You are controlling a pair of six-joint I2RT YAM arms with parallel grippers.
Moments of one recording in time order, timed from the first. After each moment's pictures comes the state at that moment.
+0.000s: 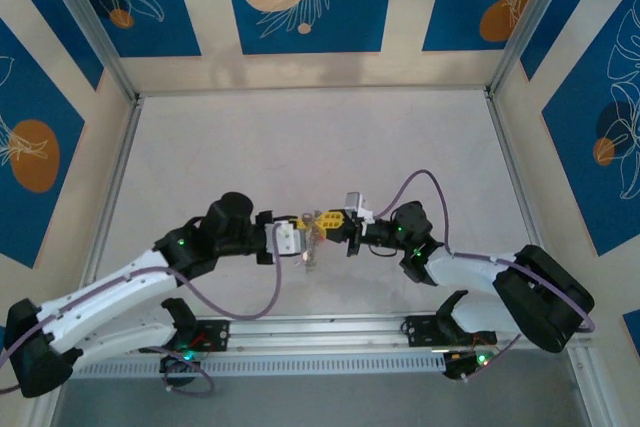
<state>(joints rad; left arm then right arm) -0.88 0.88 0.71 -0.33 0.30 0.68 0.72 1.23 0.29 0.99 -0.65 0.06</state>
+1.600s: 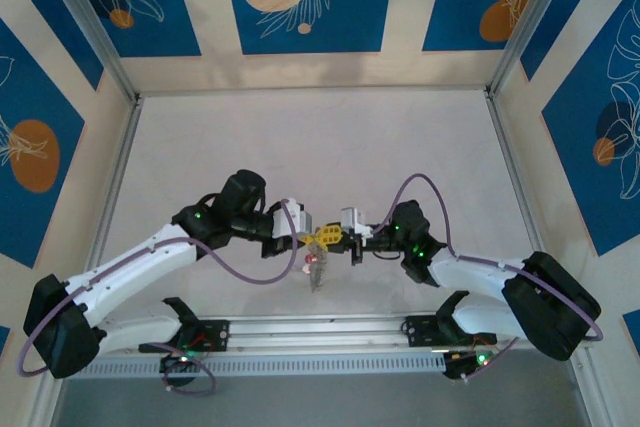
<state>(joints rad) -0.76 1.11 0.83 -0.43 0.62 0.58 0.73 1.18 0.30 0.82 -0.78 -0.14</state>
